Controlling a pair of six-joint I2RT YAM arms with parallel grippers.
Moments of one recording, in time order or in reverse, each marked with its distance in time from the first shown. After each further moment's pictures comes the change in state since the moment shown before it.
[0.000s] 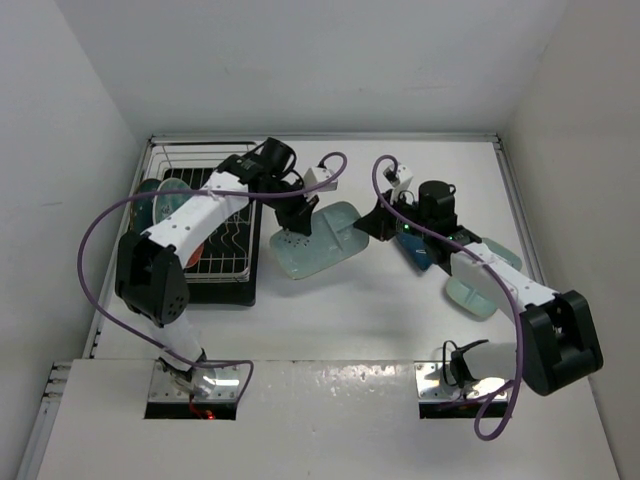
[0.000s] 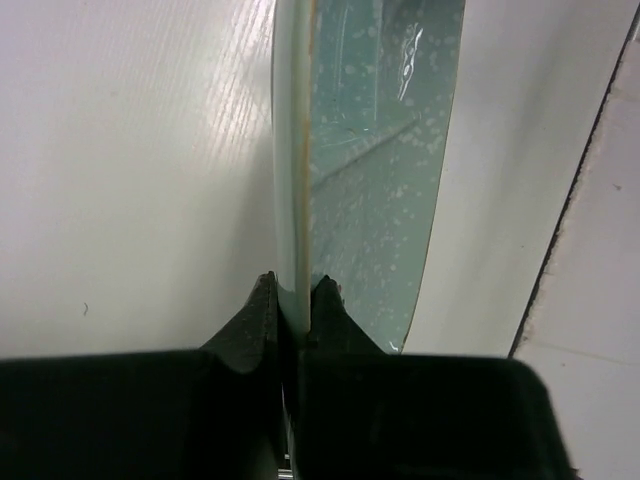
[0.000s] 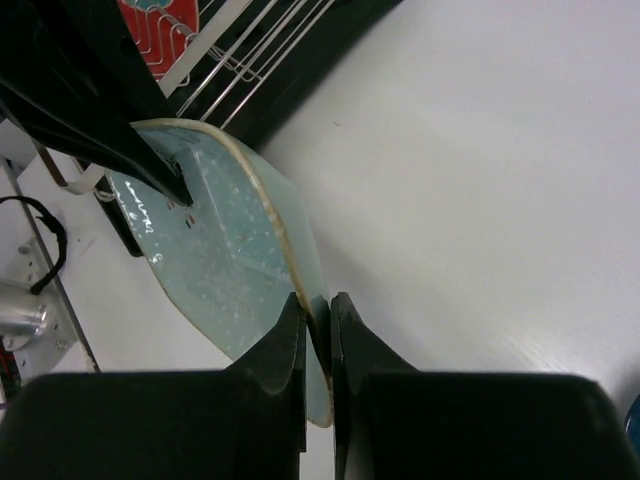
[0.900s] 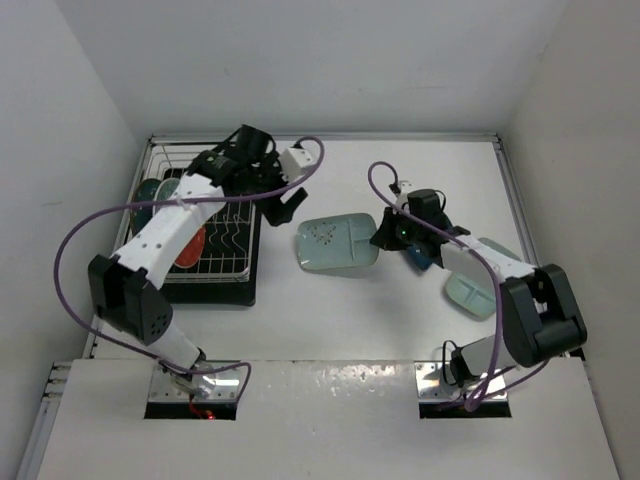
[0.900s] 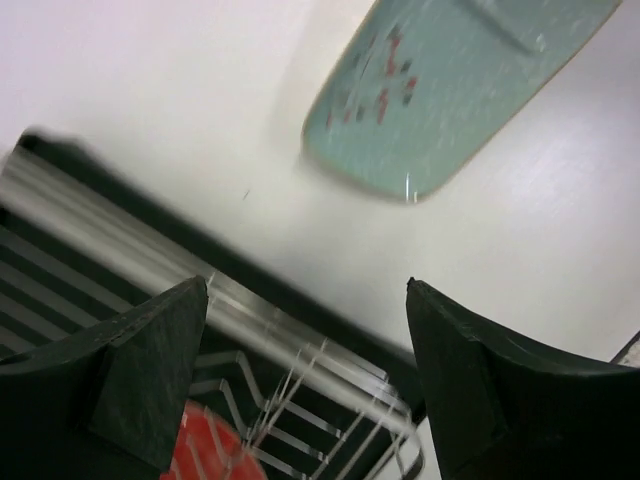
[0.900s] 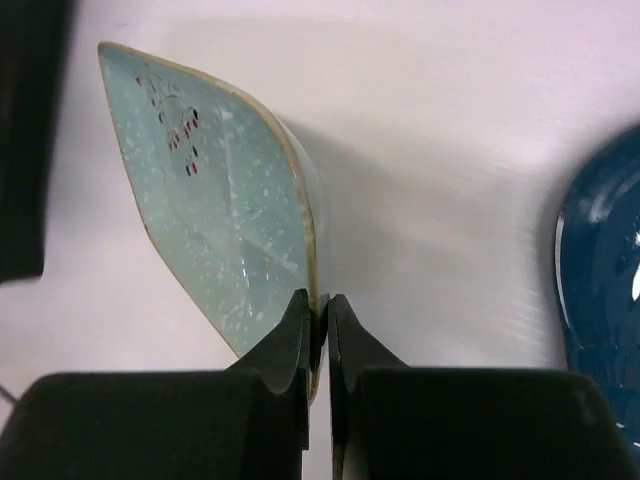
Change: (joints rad) left arm 0.063 -0.169 0.008 -0.008 -0.321 -0.061; right arm -0.037 0.171 0.001 -0.189 0.280 0.123
